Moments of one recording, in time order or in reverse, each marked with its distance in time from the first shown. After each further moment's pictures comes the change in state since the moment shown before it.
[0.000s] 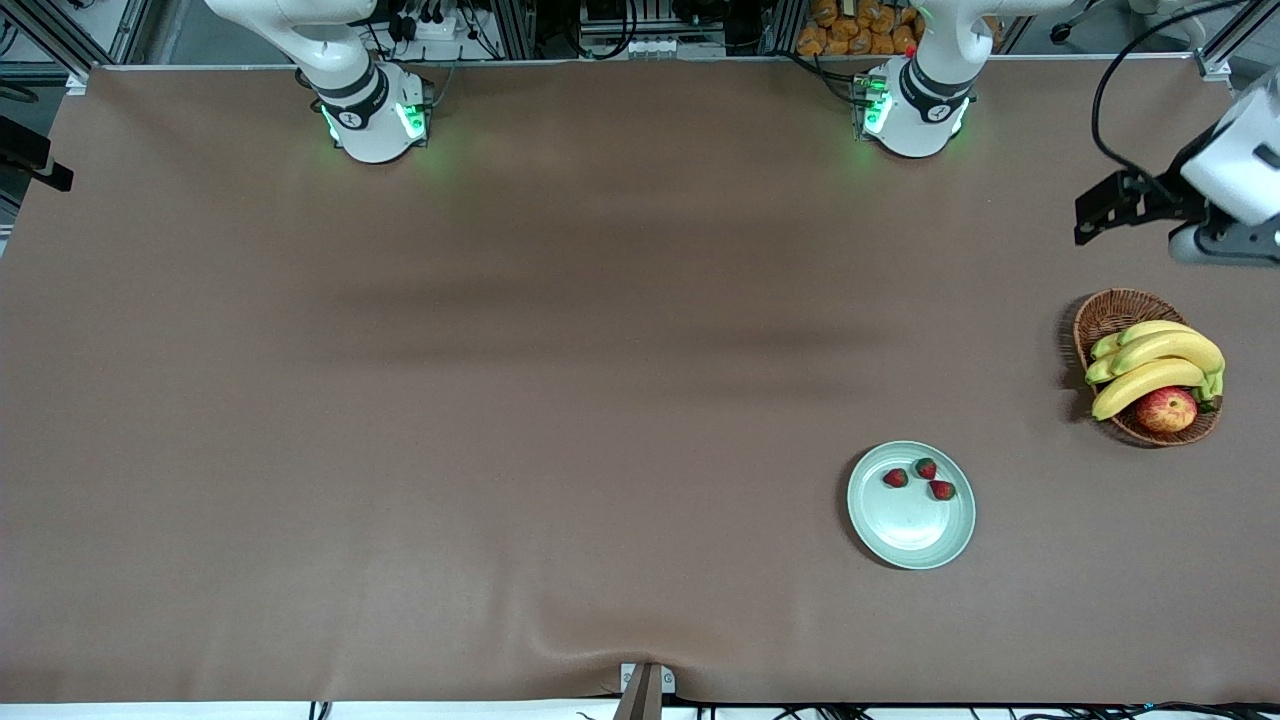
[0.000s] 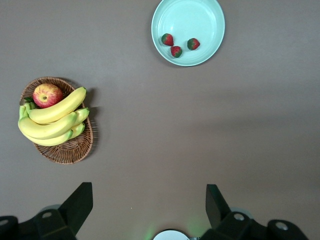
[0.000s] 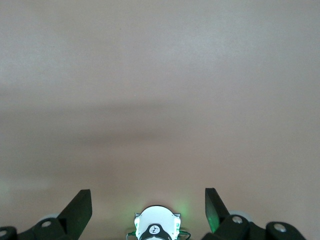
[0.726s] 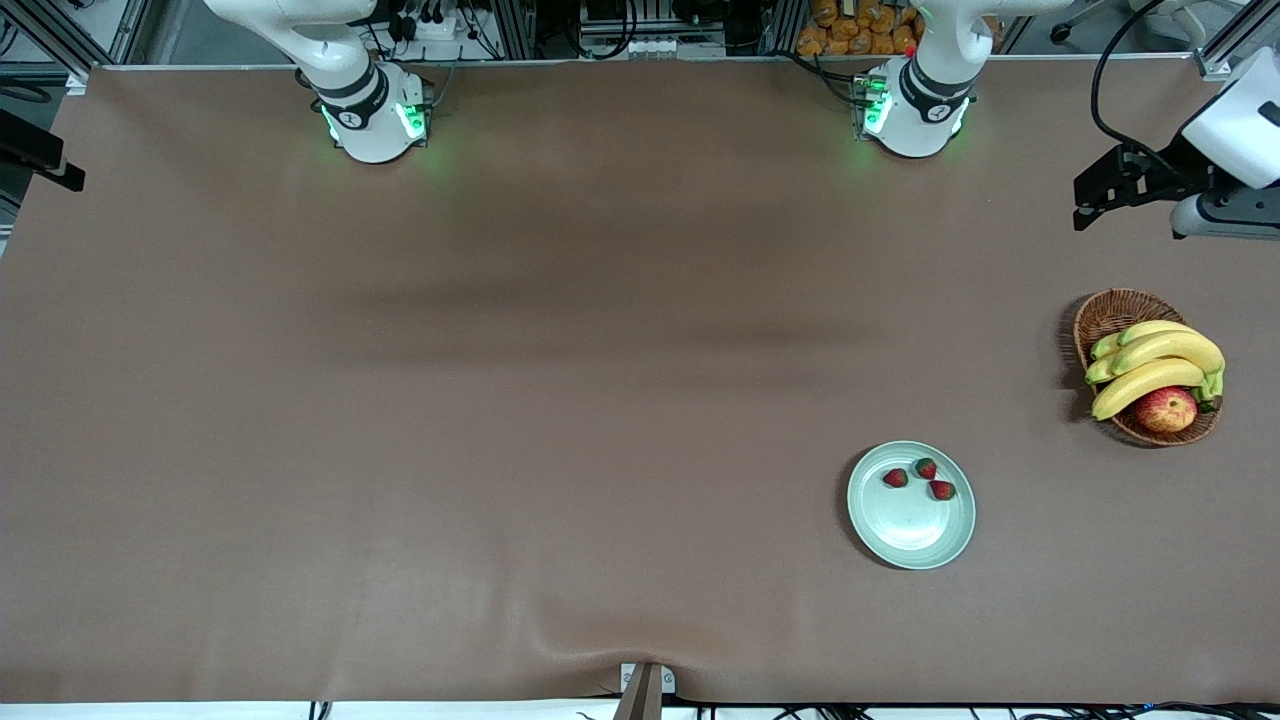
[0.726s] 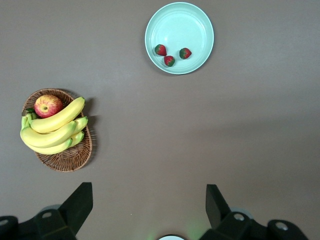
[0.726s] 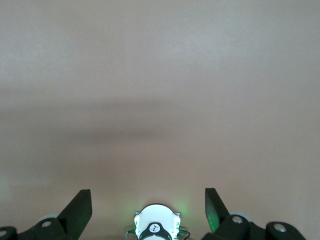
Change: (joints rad) left arm -0.004 -0.007 -0.026 0.012 -0.001 0.016 0.001; right arm 0.021 0.005 0.003 0.000 0.000 -0.006 -0.002
